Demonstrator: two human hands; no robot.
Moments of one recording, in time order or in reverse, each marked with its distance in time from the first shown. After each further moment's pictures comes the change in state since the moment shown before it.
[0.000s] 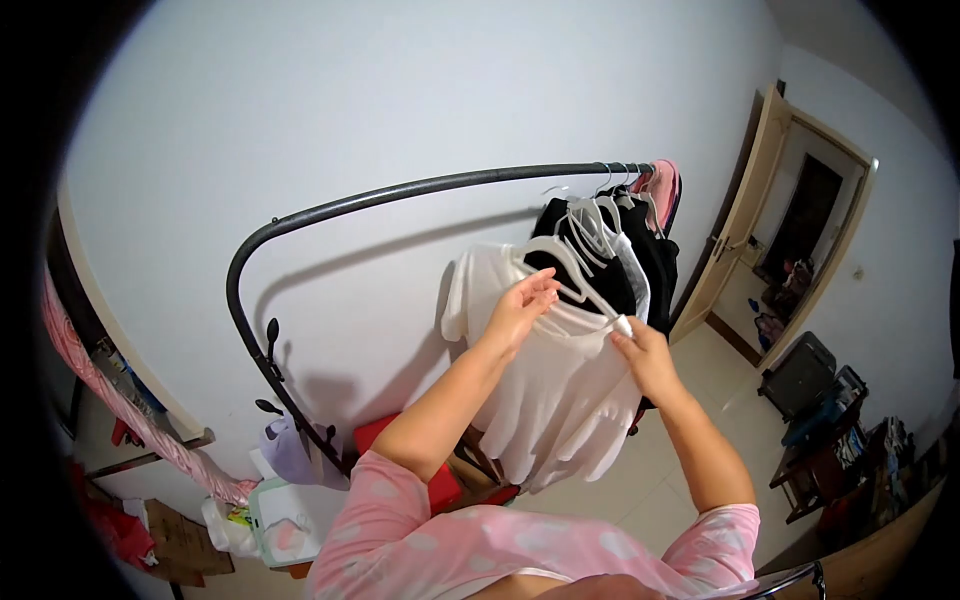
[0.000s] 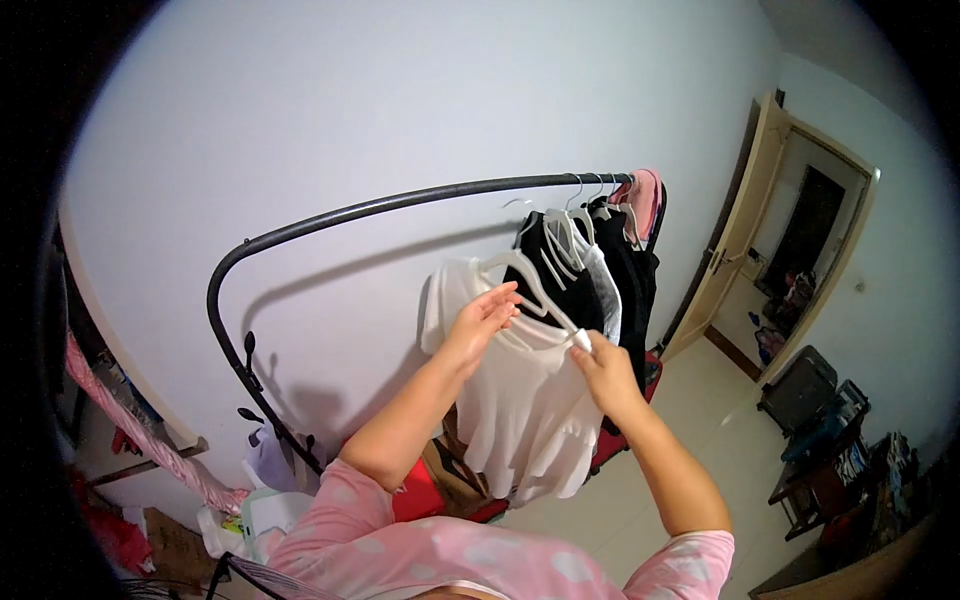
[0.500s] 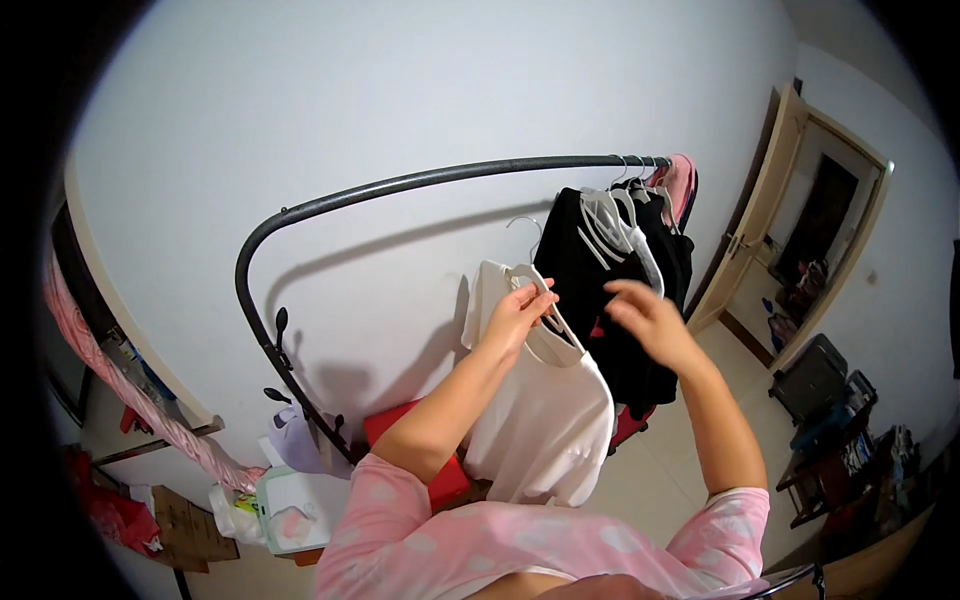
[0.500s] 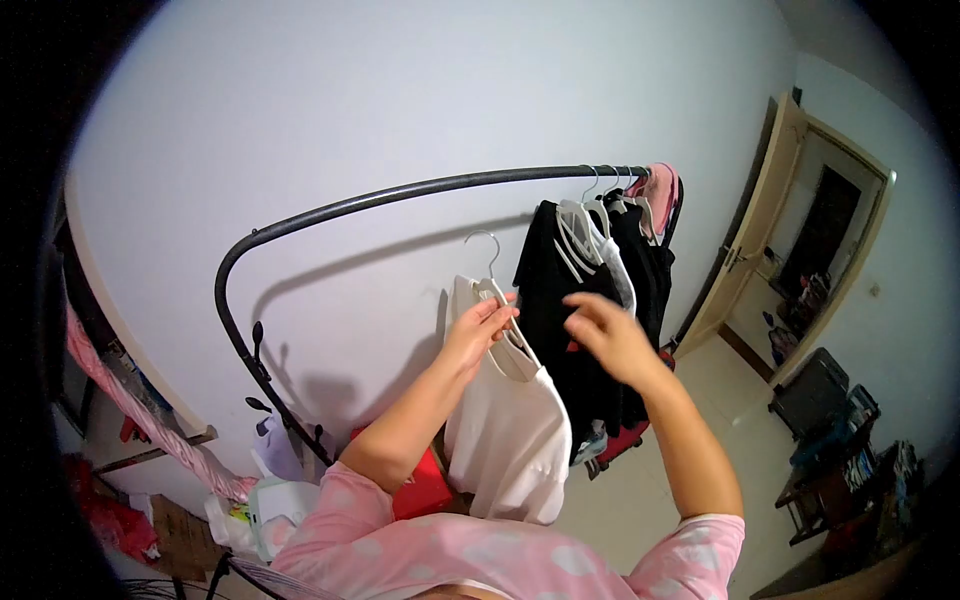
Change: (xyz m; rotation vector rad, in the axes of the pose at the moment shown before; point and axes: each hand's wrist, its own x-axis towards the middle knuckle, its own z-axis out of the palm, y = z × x) left_hand -0.020 -0.008 -0.017 -0.022 0.095 -0.145; right_hand 0.039 -0.017 -0.010 0.102 -0.225 -0.145
